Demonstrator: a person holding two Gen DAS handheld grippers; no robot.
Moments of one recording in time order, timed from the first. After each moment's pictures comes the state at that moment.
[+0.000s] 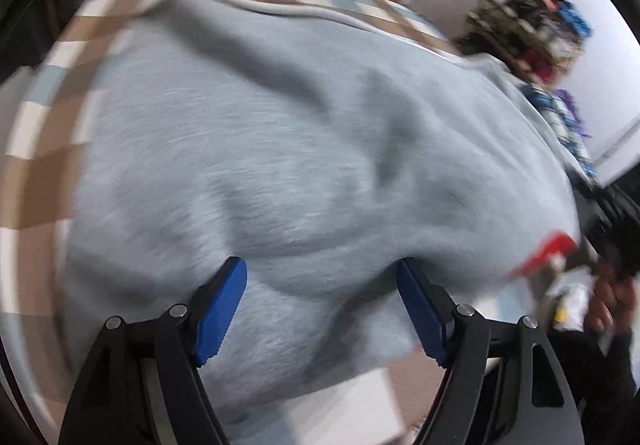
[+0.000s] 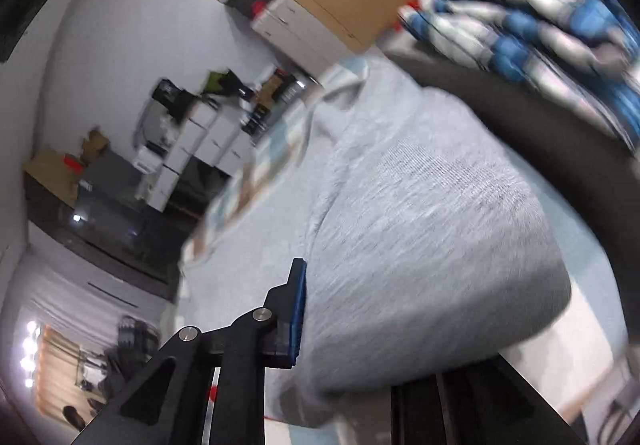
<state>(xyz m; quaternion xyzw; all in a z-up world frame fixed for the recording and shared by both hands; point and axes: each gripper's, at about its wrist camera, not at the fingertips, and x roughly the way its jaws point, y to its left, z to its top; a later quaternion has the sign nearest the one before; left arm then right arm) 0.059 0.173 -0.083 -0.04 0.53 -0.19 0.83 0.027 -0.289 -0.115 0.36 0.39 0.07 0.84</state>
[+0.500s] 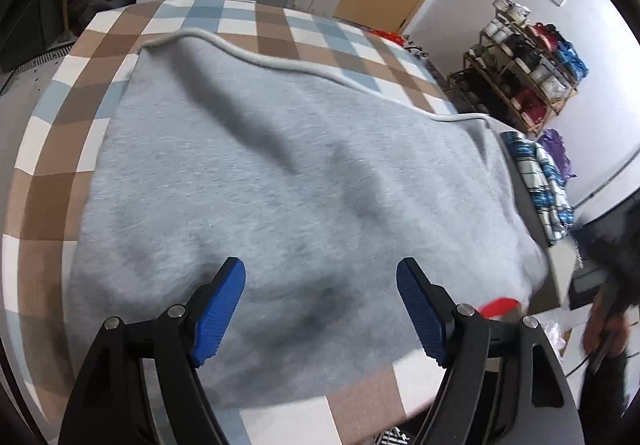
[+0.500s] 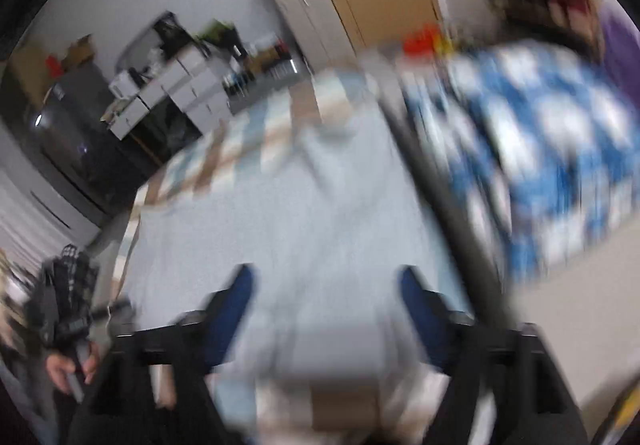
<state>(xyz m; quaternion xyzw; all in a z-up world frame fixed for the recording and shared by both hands) 0.059 0.164 -0.052 -0.10 0.50 -0.20 0.84 0.040 -0.314 -0.020 0.15 0.40 0.06 0.90</state>
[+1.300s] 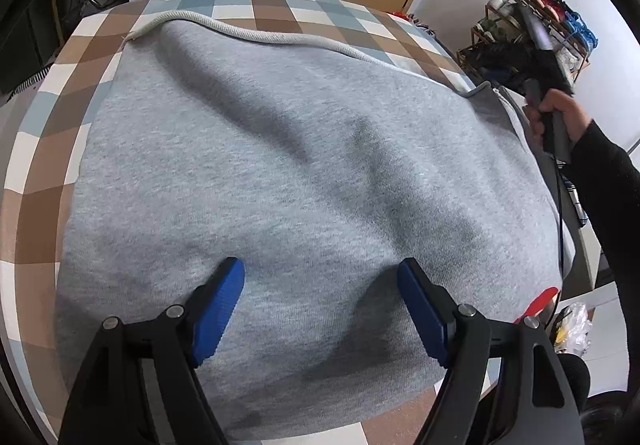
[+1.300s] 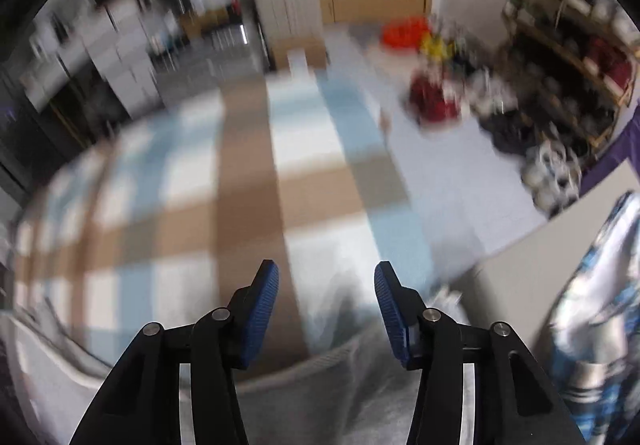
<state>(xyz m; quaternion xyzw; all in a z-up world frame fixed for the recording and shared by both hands) 0.067 0.157 -0.064 -0.05 0.52 -0.20 0.83 0.323 -0.263 -0.072 0.07 0.46 -0.03 0.88</state>
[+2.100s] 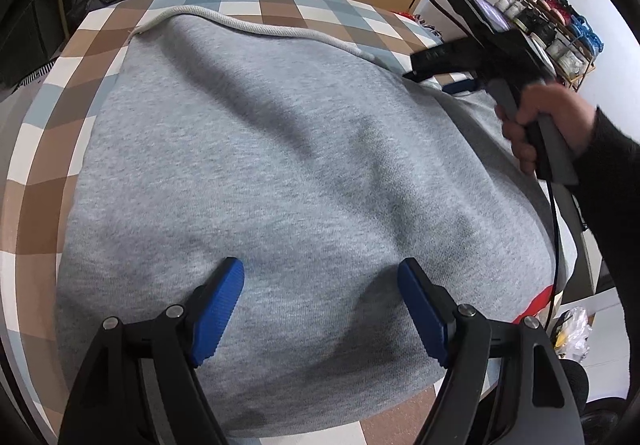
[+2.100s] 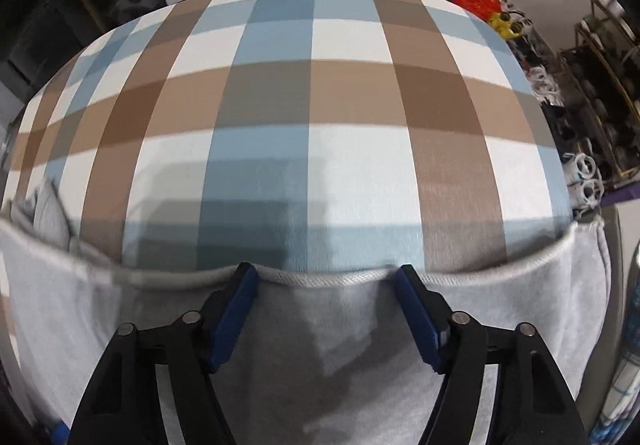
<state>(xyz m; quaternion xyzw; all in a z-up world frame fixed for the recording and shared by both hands) 0.067 0.152 -0.063 -0.05 0.52 -0.18 0.83 0.316 -0.115 -0.128 -0.04 0.60 0.01 0.80</state>
